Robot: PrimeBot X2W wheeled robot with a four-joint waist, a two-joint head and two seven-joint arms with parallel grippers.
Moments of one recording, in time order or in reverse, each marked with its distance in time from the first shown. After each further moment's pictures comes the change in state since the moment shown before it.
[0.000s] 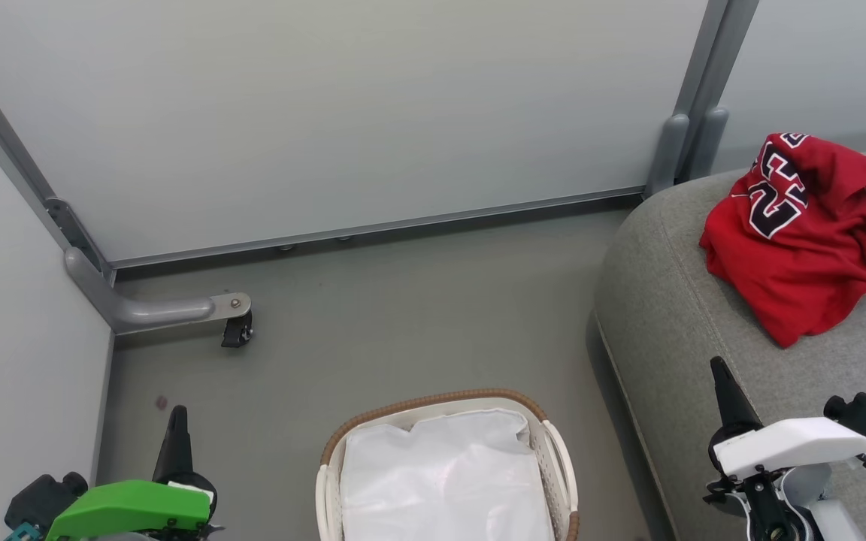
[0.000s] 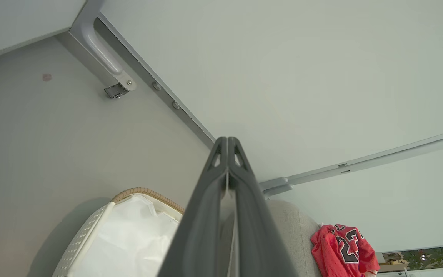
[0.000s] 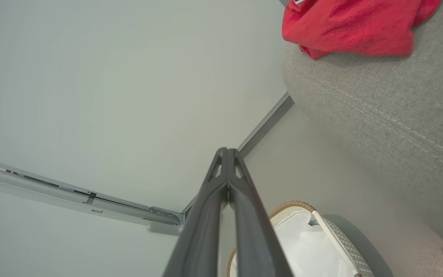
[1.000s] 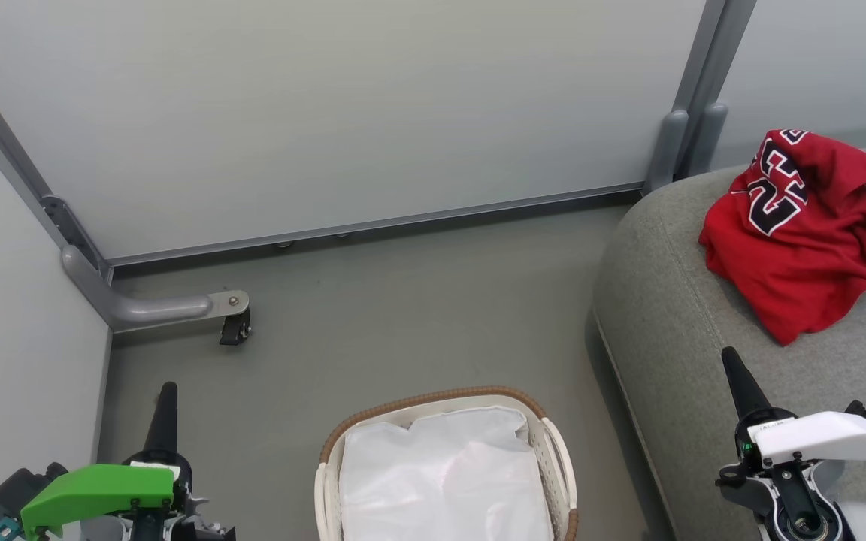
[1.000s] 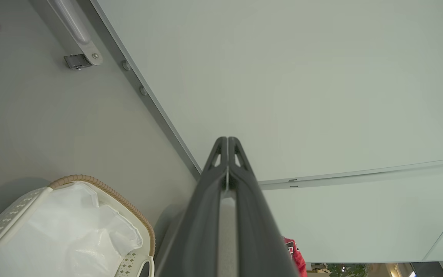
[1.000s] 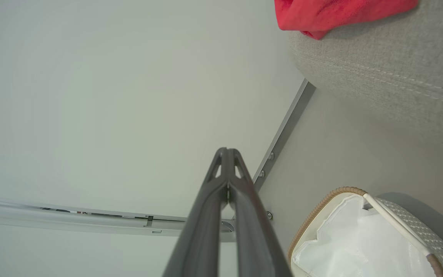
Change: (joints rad) left arm -0.036 0.000 0.041 -0.026 -0.261 -0.012 0.078; right arm 0.002 -0.002 -0.039 -0.045 0.309 0.000 0.079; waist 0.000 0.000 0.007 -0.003
